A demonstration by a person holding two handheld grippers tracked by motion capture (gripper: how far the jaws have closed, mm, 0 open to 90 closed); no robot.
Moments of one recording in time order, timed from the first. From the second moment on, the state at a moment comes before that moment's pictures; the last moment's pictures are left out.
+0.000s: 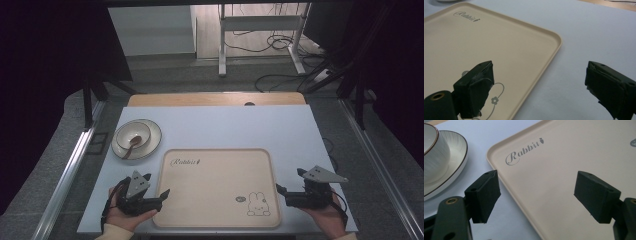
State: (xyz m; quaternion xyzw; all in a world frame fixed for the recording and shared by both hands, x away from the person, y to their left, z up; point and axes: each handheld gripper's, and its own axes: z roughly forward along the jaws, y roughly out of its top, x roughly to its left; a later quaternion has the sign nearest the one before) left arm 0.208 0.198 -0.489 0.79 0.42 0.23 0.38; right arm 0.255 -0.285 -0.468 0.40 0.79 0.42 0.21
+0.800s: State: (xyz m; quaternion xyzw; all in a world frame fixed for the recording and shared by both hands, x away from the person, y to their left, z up) left arm 0.207 0.193 -0.481 0.80 0.40 0.24 0.38; right arm 0.248 -0.284 -0.463 0.38 0.79 0.42 0.22
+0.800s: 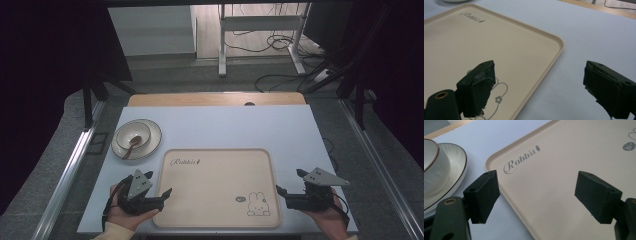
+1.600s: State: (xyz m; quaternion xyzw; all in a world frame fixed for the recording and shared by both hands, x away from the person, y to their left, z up) left arm 0.226 0.203 -0.469 0.80 0.38 0.26 0.39; right arm 0.241 -0.293 -0.466 0.38 0.79 0.41 0.23
